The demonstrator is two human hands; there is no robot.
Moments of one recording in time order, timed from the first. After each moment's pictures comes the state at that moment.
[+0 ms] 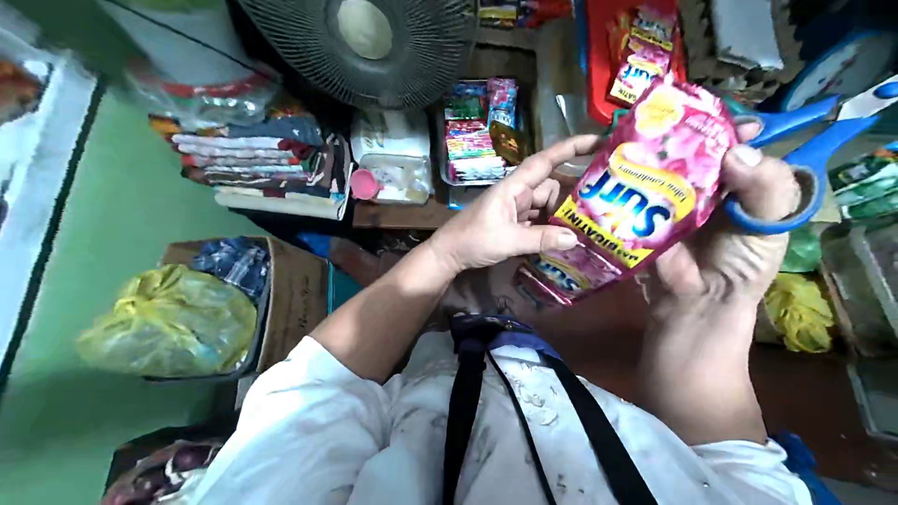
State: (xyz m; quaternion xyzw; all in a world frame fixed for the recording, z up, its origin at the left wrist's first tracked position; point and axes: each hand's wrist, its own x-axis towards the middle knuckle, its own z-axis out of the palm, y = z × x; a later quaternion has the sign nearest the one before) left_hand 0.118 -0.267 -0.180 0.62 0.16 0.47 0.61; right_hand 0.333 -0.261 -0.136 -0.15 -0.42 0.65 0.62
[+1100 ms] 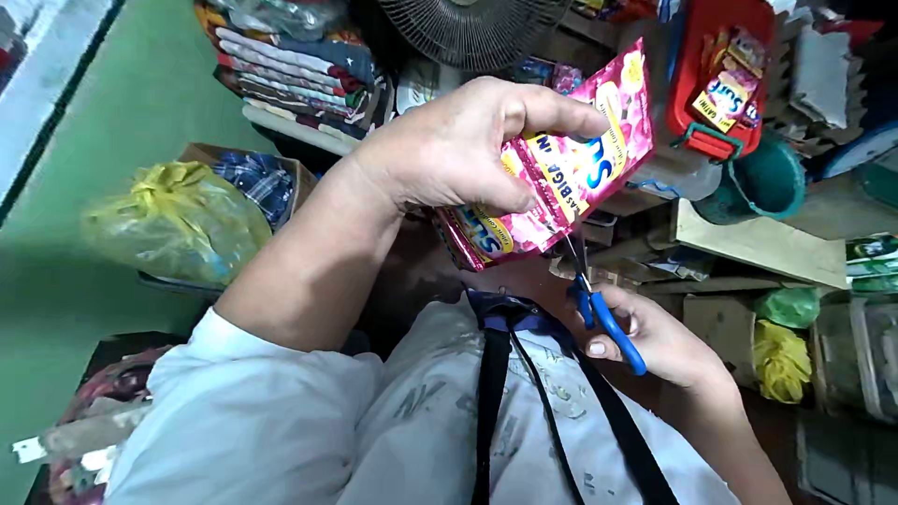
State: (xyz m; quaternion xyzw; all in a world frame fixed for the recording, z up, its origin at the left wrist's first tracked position) left_hand 0.011 -0.330 -0.123 0.67 0.35 0.39 0.52; right_hand 0.347 -0.332 -0.188 -0.34 -0.74 0.57 0.05
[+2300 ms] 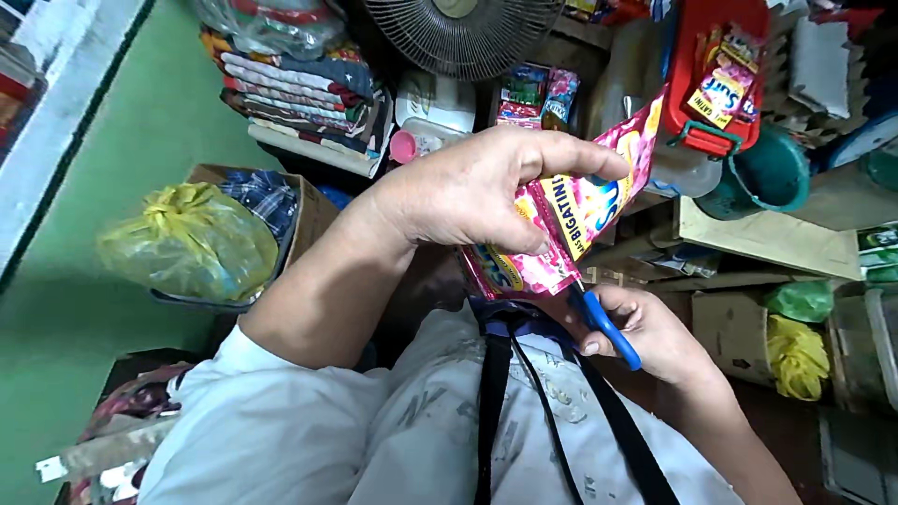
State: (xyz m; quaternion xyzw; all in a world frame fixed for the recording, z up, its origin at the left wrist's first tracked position) left_hand 0.030 -0.336 -0.121 0.68 0.31 0.37 0.55; right_hand 0.335 -0.337 -0.192 -0.33 -0.73 0.59 0.14
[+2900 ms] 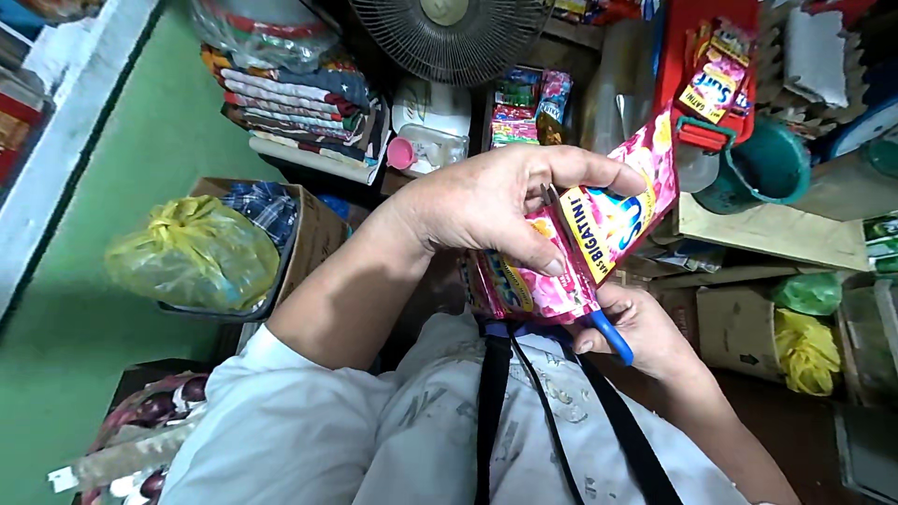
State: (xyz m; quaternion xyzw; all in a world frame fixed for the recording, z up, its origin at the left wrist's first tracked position) left_hand 0.047 -0.325 -0.130 0.65 0.21 0.37 0.63; right_hand 0.333 -0.339 -0.200 -0.29 -0.71 0.61 0.20
